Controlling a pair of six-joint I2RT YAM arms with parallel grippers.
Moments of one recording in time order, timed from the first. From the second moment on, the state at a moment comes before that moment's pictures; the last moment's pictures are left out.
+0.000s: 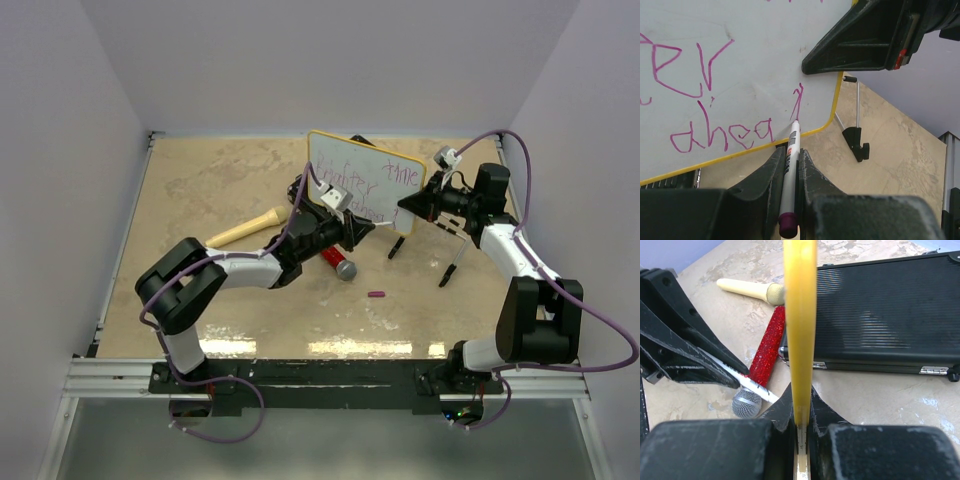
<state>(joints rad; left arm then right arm) -0.82 1.78 0.88 0.88 0.14 -0.32 -0.07 1.43 0.91 0.10 -1.07 -0.10</state>
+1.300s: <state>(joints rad) -0.80 1.76 0.84 0.88 0.14 -0.31 -0.07 1.43 0.91 0.10 -1.07 -0.10</state>
